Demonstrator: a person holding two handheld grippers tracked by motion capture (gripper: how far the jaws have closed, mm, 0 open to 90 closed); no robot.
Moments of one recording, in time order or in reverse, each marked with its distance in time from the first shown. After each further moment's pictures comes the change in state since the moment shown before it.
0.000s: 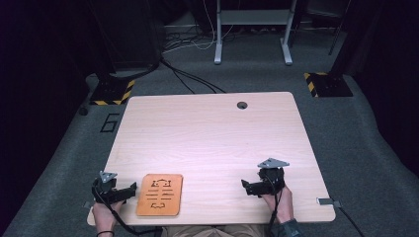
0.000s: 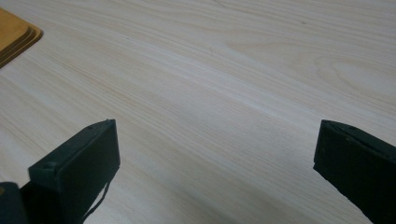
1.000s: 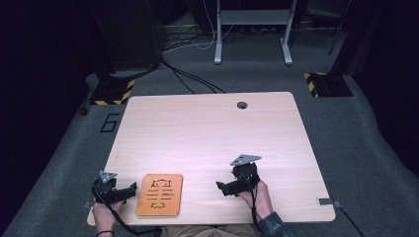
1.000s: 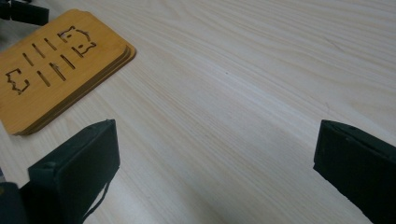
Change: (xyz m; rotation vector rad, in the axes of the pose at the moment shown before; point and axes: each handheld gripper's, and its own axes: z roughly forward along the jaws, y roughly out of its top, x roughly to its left) left arm 0.000 0.000 0.000 0.002 -0.001 0.000; right arm 0.058 0.038 0.025 0.026 0.181 -0.106
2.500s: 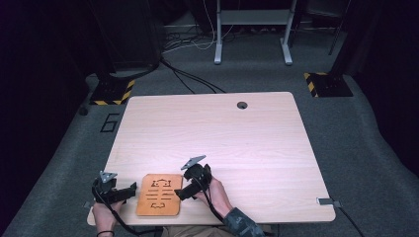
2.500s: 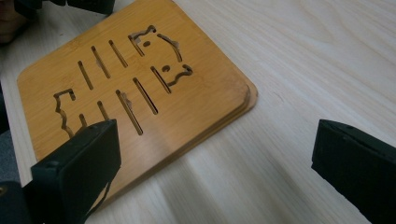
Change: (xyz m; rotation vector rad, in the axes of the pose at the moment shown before) left arm 0.000 0.000 0.000 0.000 -0.001 0.001; right arm 0.083 0.044 0.103 0.128 0.159 -0.140
